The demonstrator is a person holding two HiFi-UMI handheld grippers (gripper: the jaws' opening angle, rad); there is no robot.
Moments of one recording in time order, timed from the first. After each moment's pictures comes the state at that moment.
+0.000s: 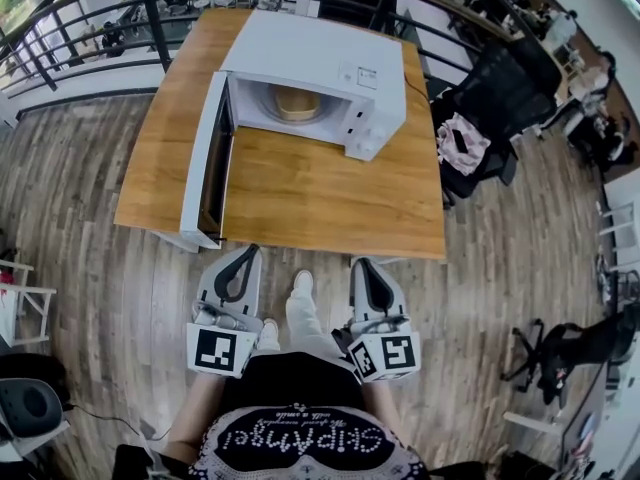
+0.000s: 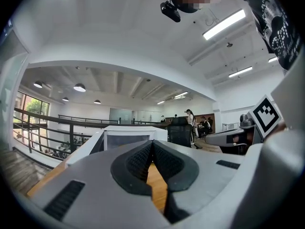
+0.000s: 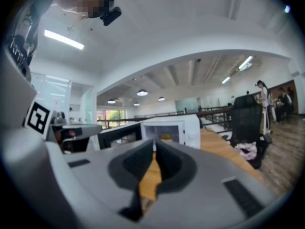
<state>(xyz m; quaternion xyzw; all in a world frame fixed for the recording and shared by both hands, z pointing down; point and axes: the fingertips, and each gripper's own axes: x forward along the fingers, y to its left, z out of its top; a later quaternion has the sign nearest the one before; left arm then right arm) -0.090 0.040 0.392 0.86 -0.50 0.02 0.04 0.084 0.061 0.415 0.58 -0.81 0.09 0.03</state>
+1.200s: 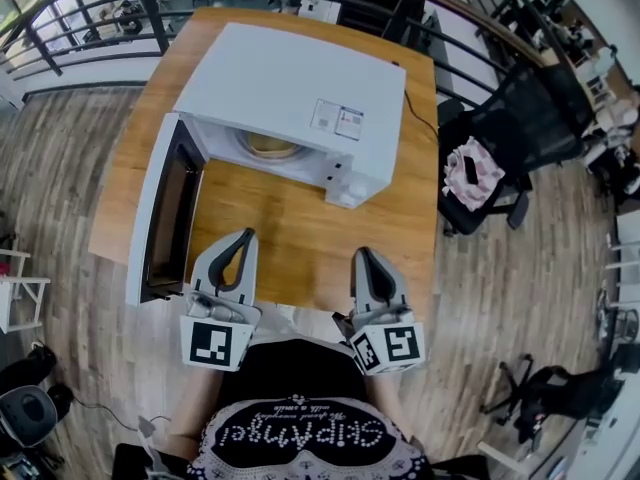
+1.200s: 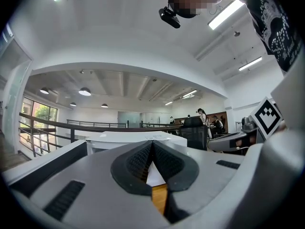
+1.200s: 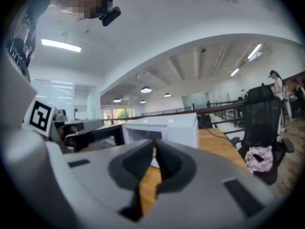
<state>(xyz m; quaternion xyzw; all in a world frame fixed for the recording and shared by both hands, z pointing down) -0.009 -0.130 0.386 0.83 -0.55 0.01 0.02 0.167 -0.123 0.426 0.53 -0.84 0.11 0.04</state>
